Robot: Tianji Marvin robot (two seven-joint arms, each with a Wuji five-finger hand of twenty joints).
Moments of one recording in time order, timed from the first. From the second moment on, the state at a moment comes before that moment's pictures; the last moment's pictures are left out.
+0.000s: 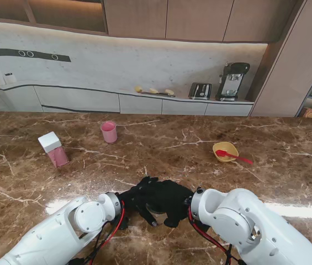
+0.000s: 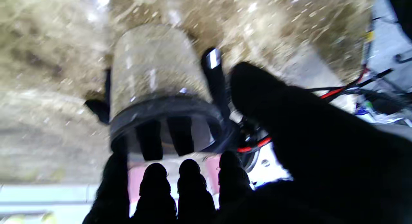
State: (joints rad) left arm 1.29 -1.13 -0.74 -1.25 0.21 -0.17 -0.20; right arm -1.55 -0.98 1.02 -1.93 -0.86 -0.19 0.61; left_hand 0.77 -0.91 0.44 -0.12 0.49 -0.16 0.45 0.53 0.17 -0.10 0.16 0.30 -0.02 -0.21 -0.12 0.28 -0.20 -0.34 -0.25 0.26; right_hand 0.59 -0.76 1.13 -0.11 0.19 0.01 -0.02 0.22 0.15 0.10 0.00 0.13 0.09 0.09 -0.01 0.11 0.01 0.11 0.37 0.28
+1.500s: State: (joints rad) left arm 1.30 -1.13 -0.75 -1.26 0.21 -0.17 -0.20; right arm -1.58 -1.01 1.00 -1.88 -1.05 -0.11 0.32; left_hand 0.77 -0.91 0.44 -0.12 0.49 -0.16 0.45 0.53 0.17 -0.10 0.16 0.30 -0.02 -0.21 -0.12 0.28 -0.19 -0.34 -0.25 0.27; right_hand 0.57 -0.79 1.07 -0.14 0.35 0.12 0.23 0.70 0.38 0.08 0.38 0.60 0.40 0.09 0.39 0.49 0.35 0.02 0.81 0.55
